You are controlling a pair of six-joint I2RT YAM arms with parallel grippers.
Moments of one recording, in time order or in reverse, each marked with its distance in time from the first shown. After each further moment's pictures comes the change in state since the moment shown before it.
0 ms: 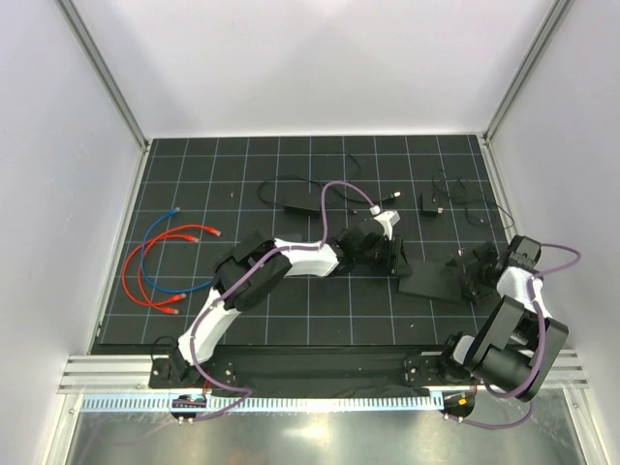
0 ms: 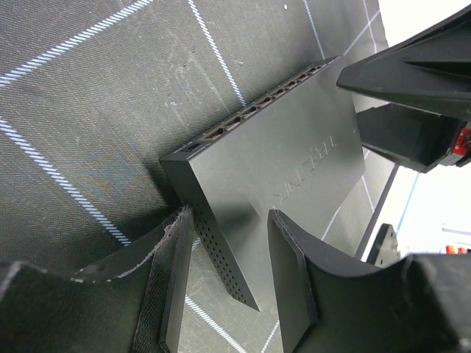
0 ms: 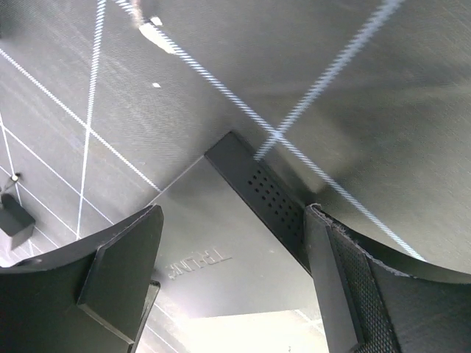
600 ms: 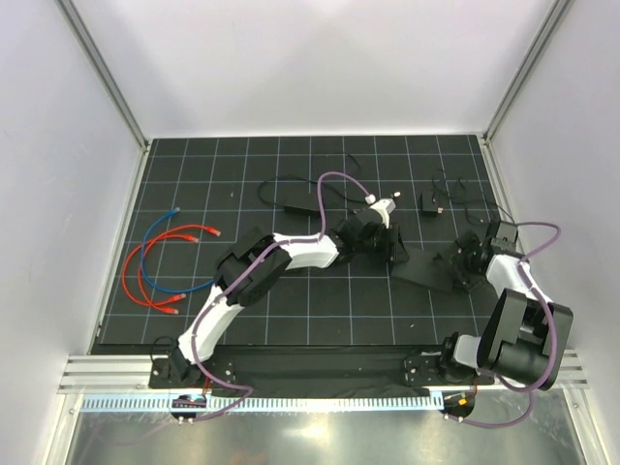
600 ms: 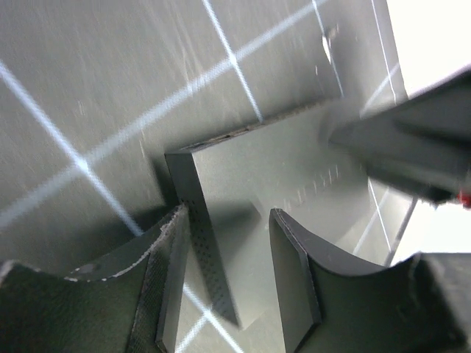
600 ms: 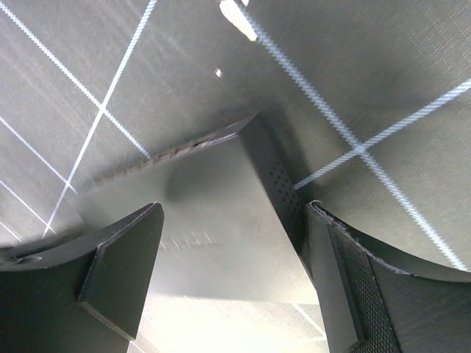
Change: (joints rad) left arm 0.036 0.030 0.064 -0.030 -0.051 0.014; right arm 0.220 0.079 0.068 0.034 0.094 0.005
